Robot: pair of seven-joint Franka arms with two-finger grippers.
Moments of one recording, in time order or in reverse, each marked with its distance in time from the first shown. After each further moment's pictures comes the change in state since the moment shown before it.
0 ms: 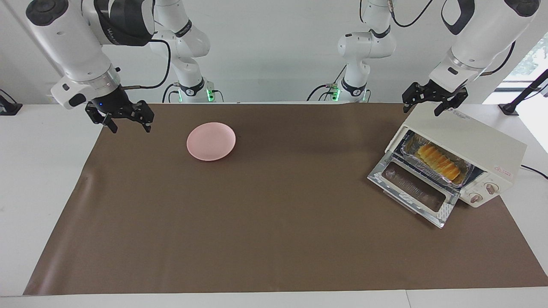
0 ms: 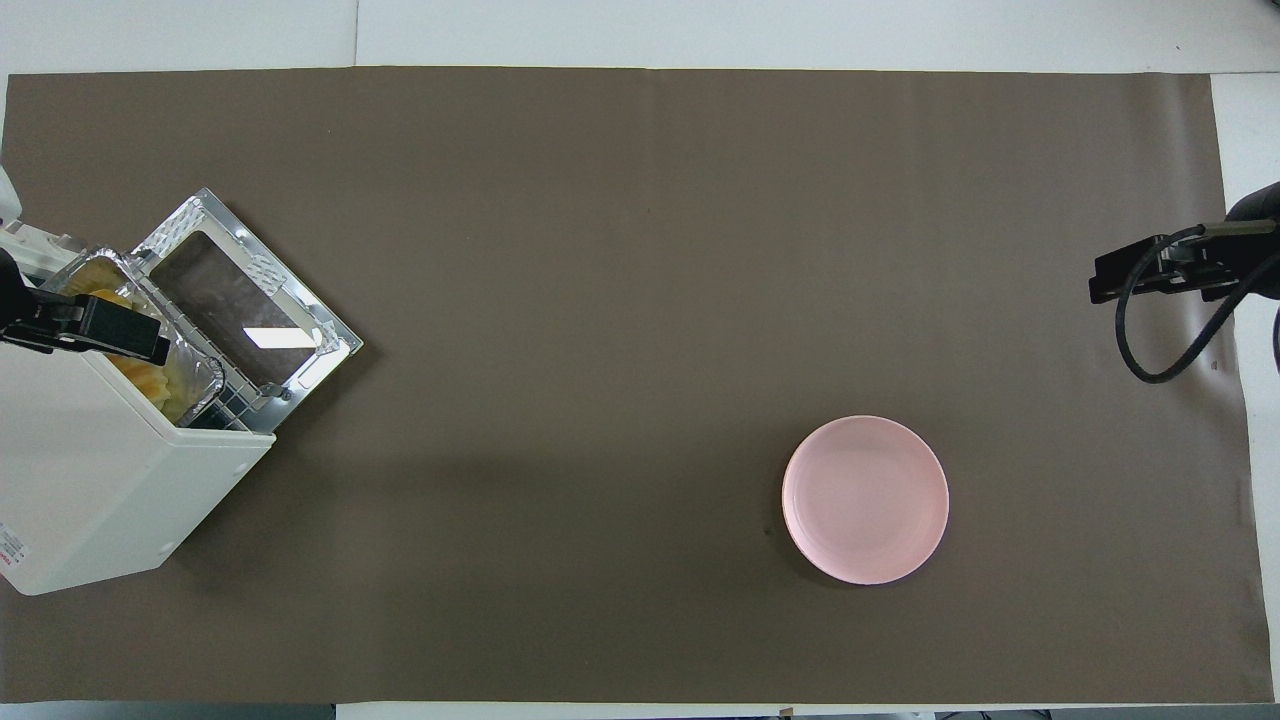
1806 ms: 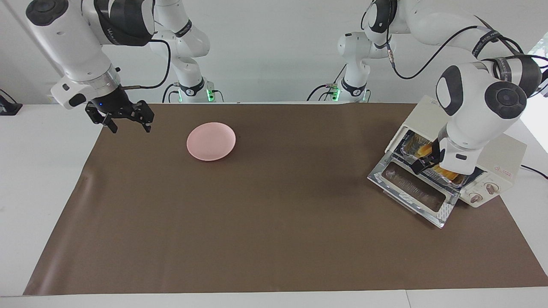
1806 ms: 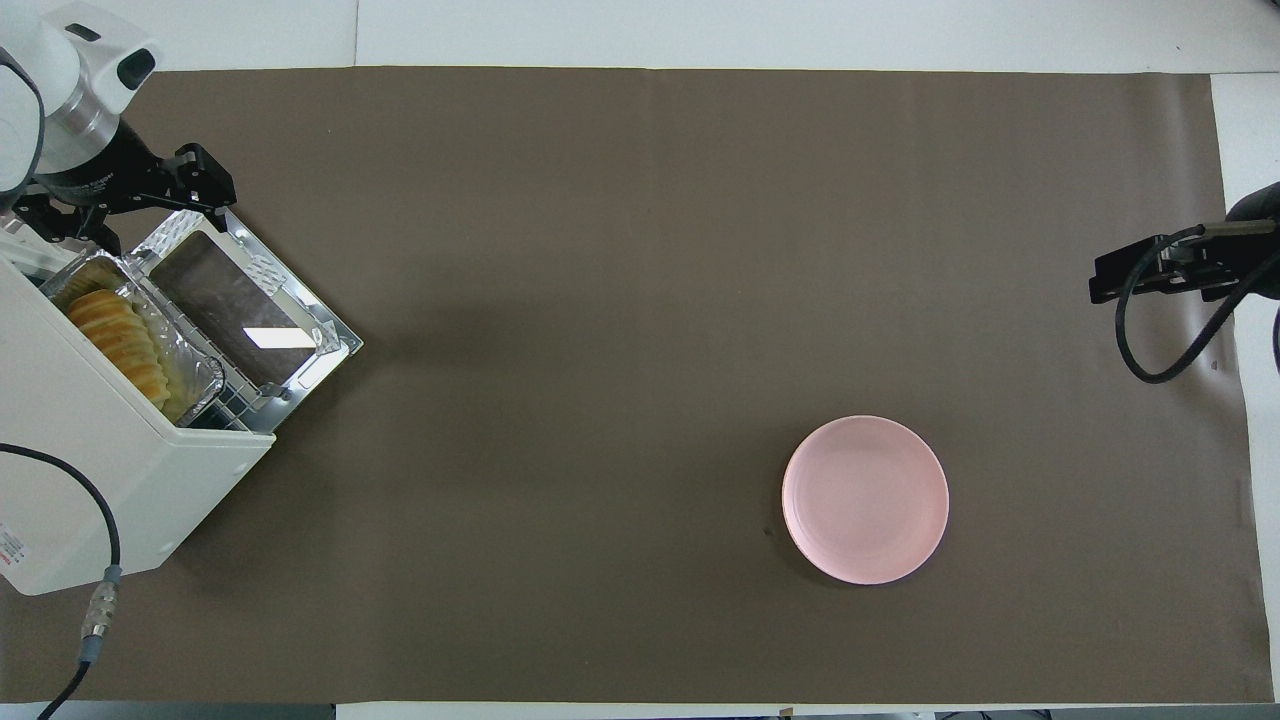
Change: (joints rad) left arm -0.043 0.470 0.038 0.365 0.188 0.055 -0.629; right arm 0.000 0.000 0.000 0.000 0.000 0.000 0.000
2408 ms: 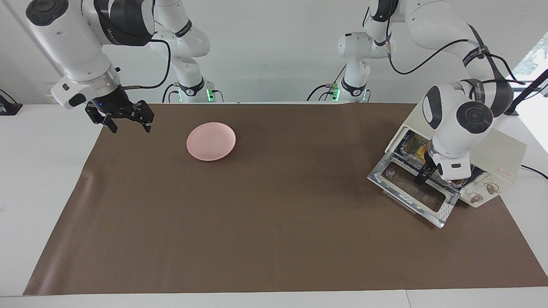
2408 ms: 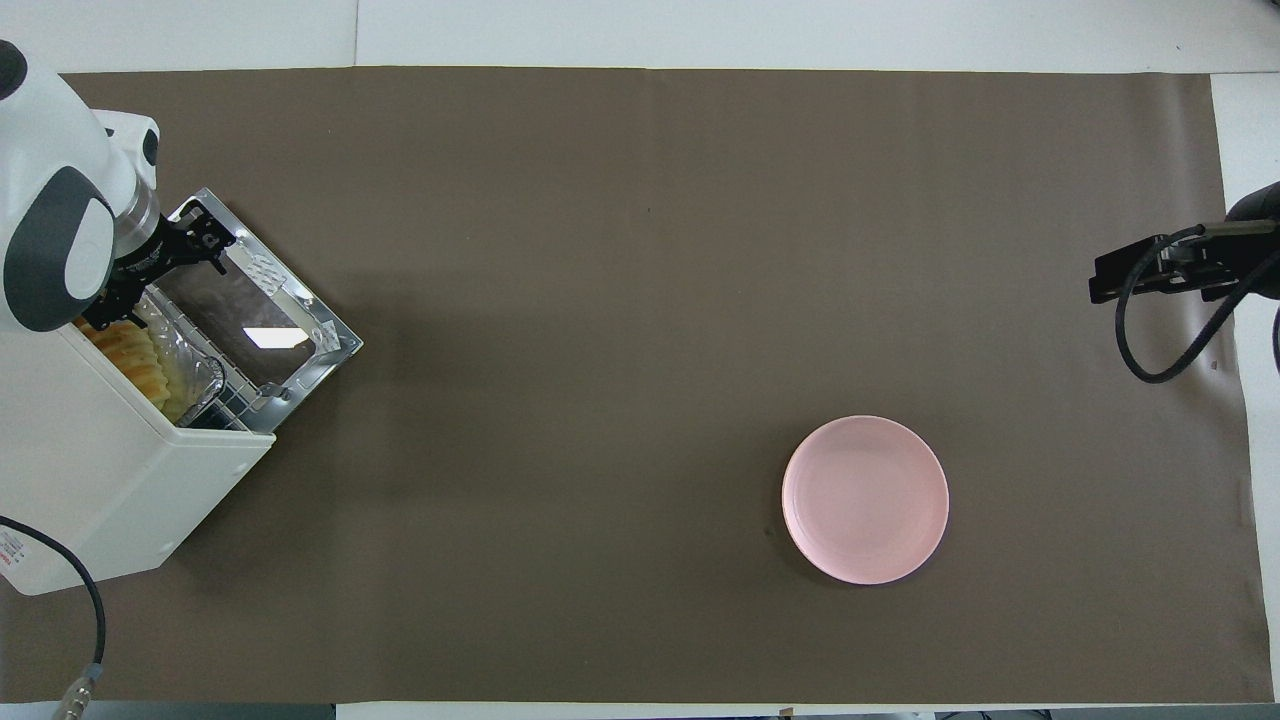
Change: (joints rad) left arm 0.007 -0.147 0.025 -0.432 0.051 0.266 -0.308; right arm 0.000 0.000 0.000 0.000 0.000 0.000 0.000
